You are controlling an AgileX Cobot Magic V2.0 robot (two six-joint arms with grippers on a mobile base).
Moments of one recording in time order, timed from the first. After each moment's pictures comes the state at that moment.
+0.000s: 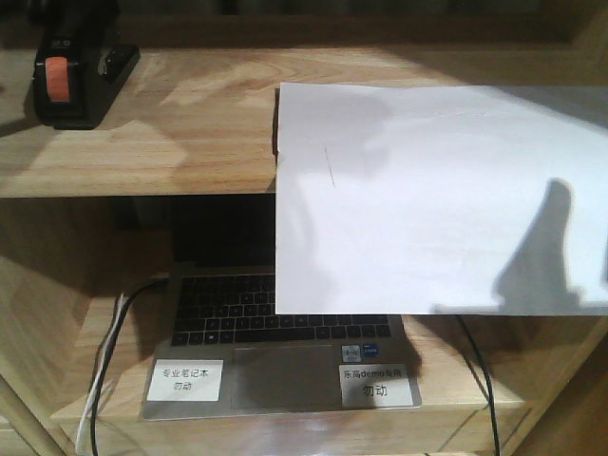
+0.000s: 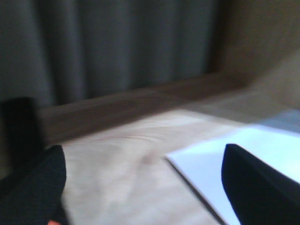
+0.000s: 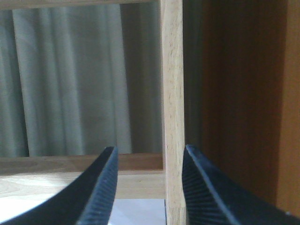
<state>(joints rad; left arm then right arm) -0.70 1.13 -1.52 0.37 0.78 -0.42 0.00 0.48 -0.99 0.03 0.43 0.01</state>
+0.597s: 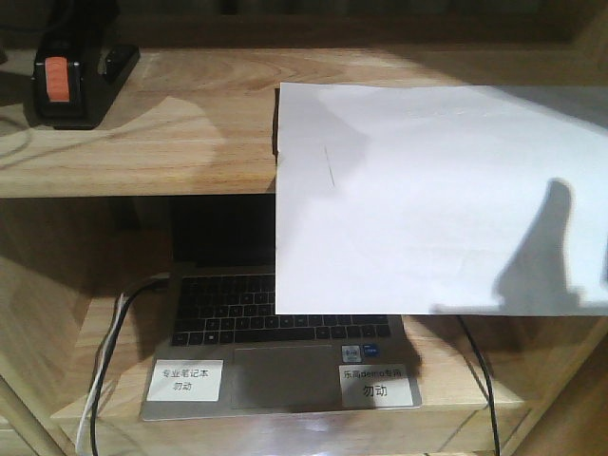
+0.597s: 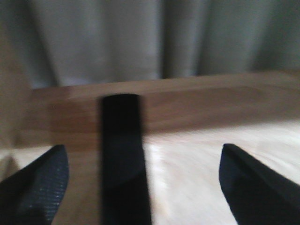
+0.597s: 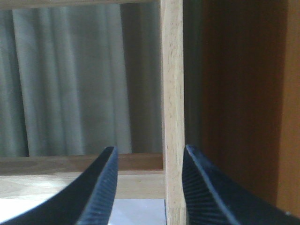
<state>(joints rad) -0.62 1.47 -1.88 0.56 1.14 -0.59 0.00 0.48 -0.99 0.03 0.43 0.01</state>
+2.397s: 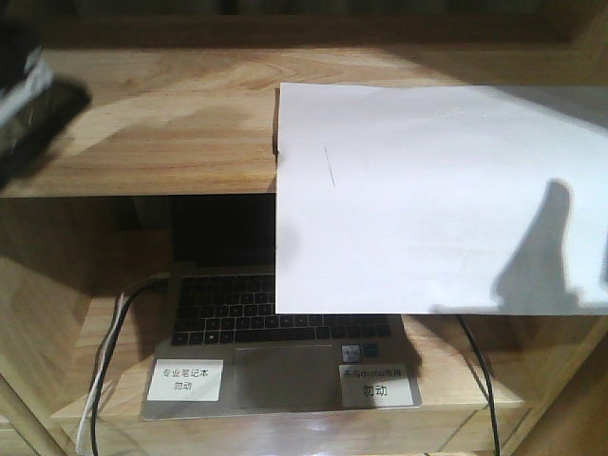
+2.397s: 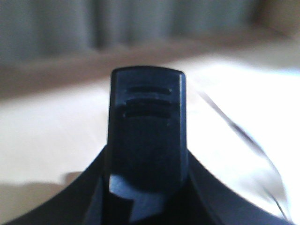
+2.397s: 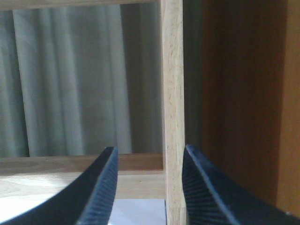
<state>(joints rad) -0.53 0.88 -1.26 0.04 0.81 -0.12 0.00 0.48 -0.99 0.03 0.43 0.01</state>
